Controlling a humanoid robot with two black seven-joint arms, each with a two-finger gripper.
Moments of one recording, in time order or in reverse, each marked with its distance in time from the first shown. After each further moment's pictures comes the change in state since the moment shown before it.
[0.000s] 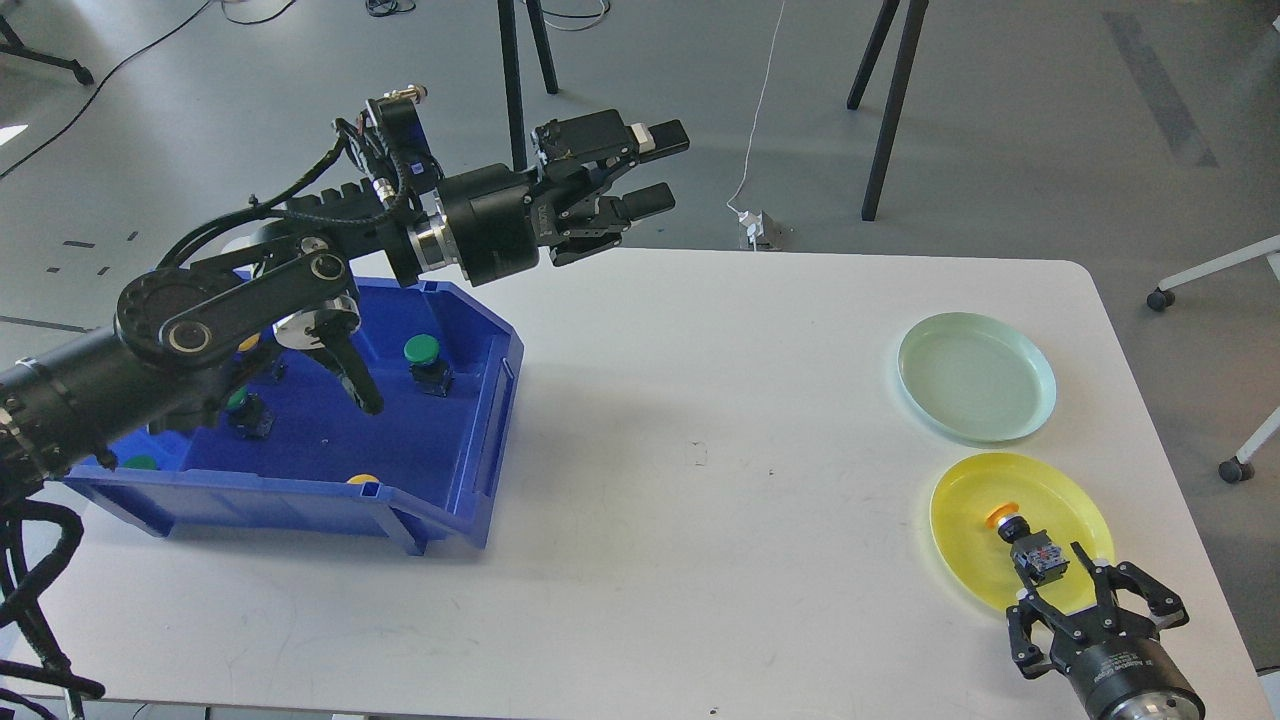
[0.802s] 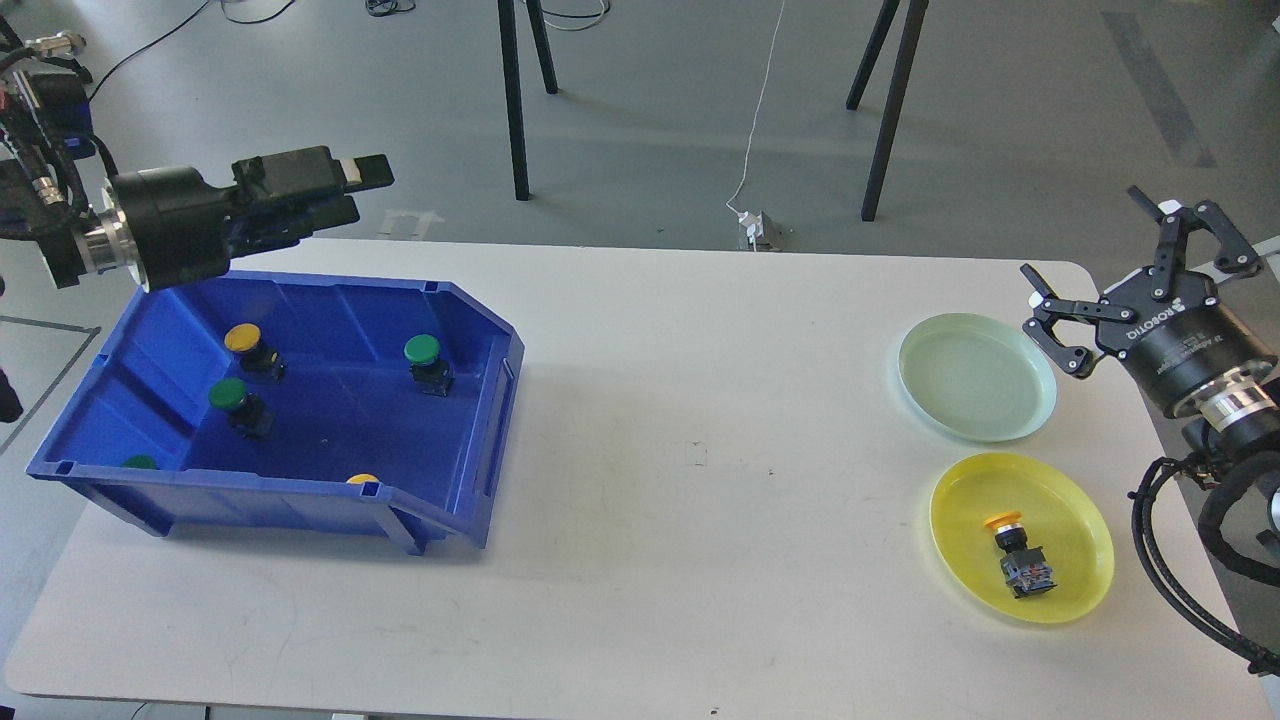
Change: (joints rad) left arm 0.055 0.586 -0.001 -0.153 0.422 -0.003 0.000; right arm 0.617 -0.262 -0.025 -0.087 -0.018 0.178 -0.216
